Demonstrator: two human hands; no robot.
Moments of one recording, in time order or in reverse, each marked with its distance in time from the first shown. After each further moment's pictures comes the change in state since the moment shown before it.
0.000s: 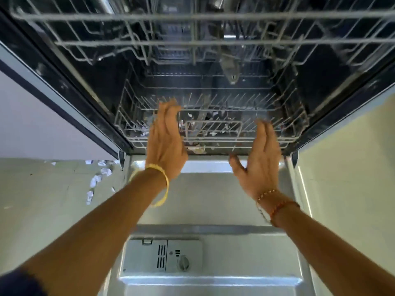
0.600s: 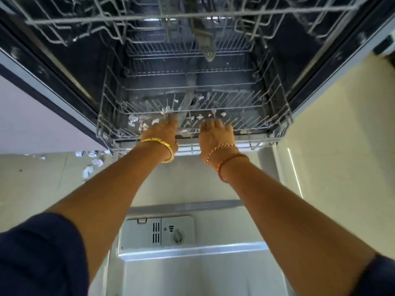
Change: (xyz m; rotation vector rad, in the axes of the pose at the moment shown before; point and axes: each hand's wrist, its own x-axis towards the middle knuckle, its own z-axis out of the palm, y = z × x) left_hand -0.004 0.006 0.012 0.393 -0.723 -0.112; right_hand 0.011 -0.047 -0.006 -0.579 -0.804 -0.058
